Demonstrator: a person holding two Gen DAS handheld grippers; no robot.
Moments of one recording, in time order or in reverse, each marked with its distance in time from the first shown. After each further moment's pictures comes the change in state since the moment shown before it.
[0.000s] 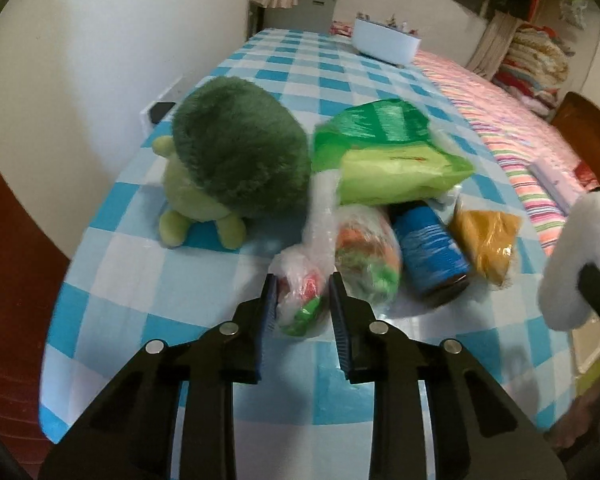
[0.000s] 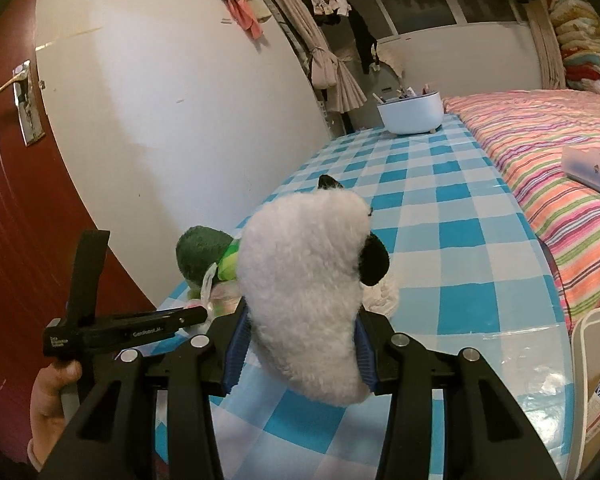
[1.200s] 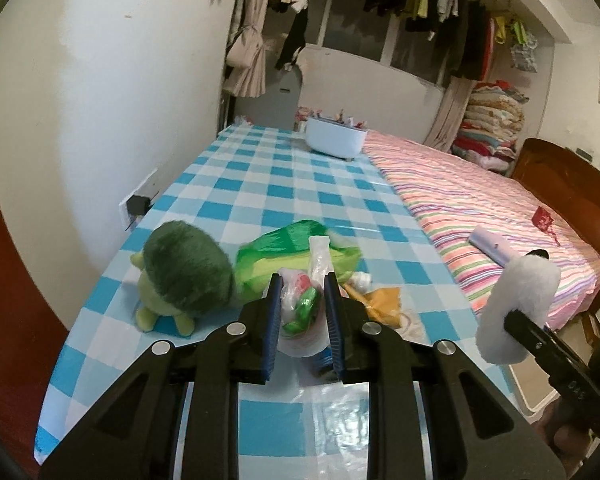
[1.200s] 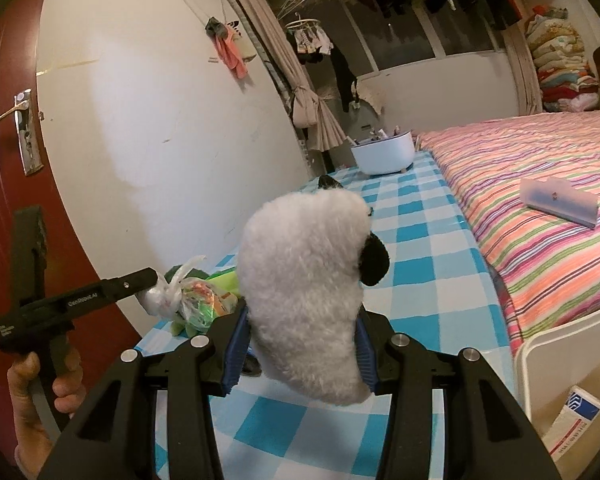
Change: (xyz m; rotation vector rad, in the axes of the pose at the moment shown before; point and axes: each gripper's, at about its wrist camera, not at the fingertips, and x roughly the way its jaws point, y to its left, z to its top) left arm -0.081 -0.053 0.017 0.043 -0.336 -0.094; right arm -0.048 -0.021 0.007 0.001 -0.148 -0.075
